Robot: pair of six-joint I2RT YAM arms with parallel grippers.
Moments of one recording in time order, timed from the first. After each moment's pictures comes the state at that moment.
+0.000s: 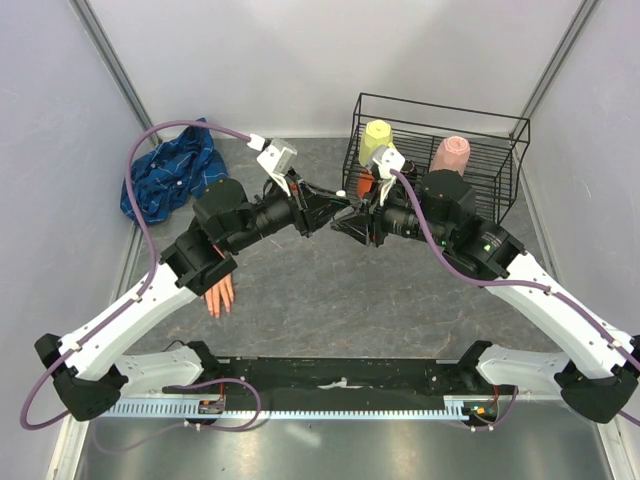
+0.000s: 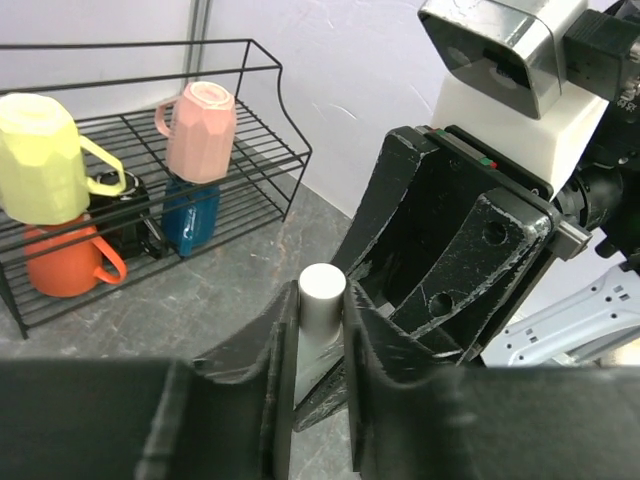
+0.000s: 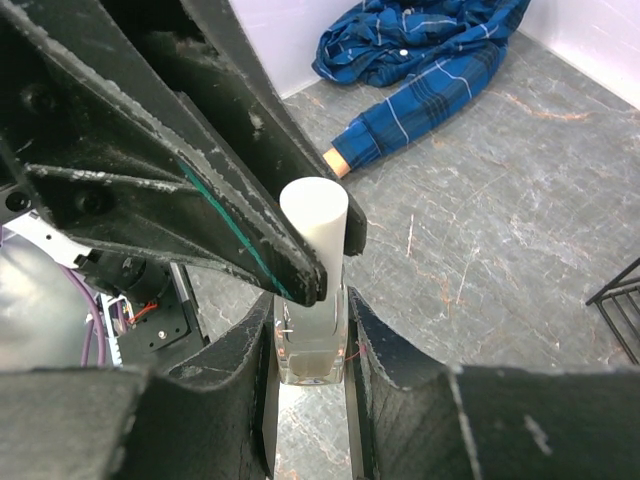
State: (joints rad) left arm -0.84 1.09 1.22 -0.07 0.18 -0.37; right arm 0.78 1.12 1.29 -0.34 -0.34 0.13
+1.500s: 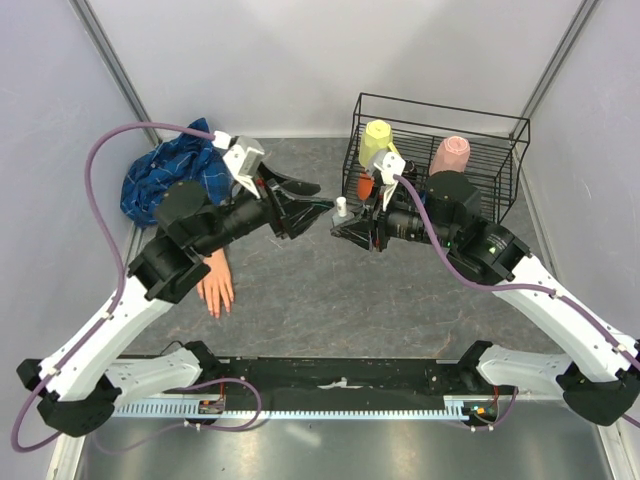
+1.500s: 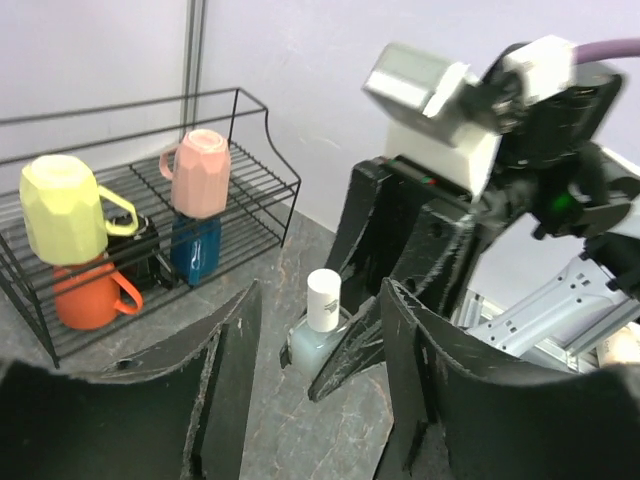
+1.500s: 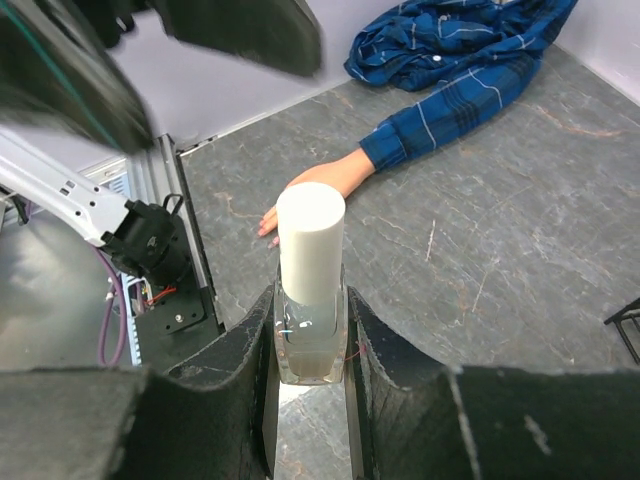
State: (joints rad) left arm -0.78 0.98 1.28 -0.15 0.28 -0.32; right arm 0.78 1.11 1.29 -0.36 -0.42 0.11
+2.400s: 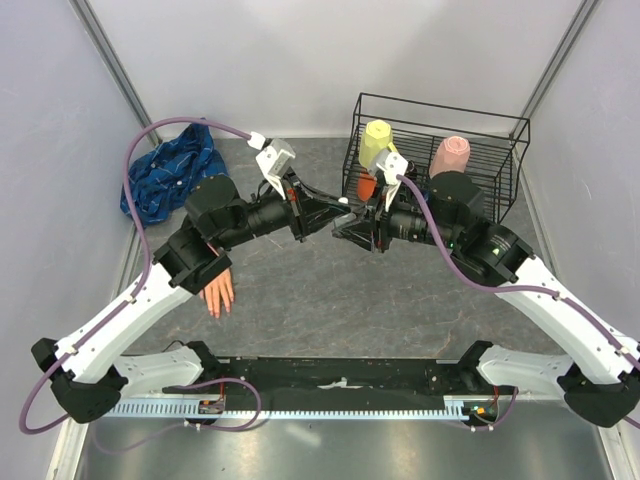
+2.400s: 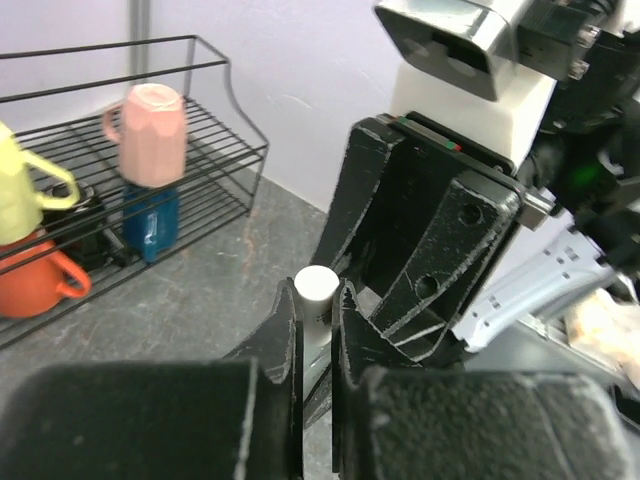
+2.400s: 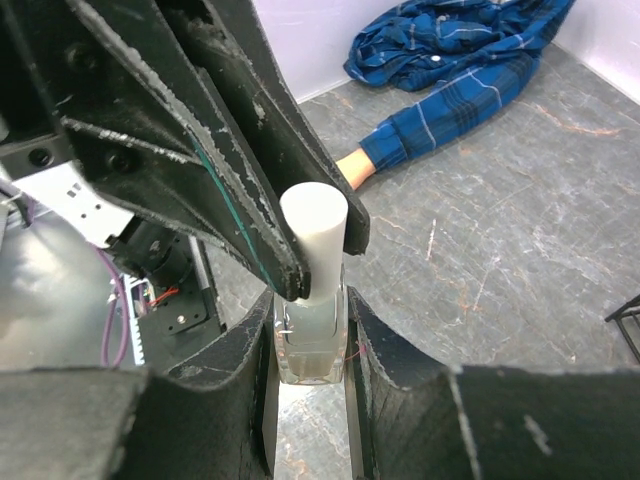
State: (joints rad) left arm -0.83 1.08 1.25 -0.10 0.31 -0.36; right arm 0.78 1.10 1.30 -0.36 -0.41 0.12
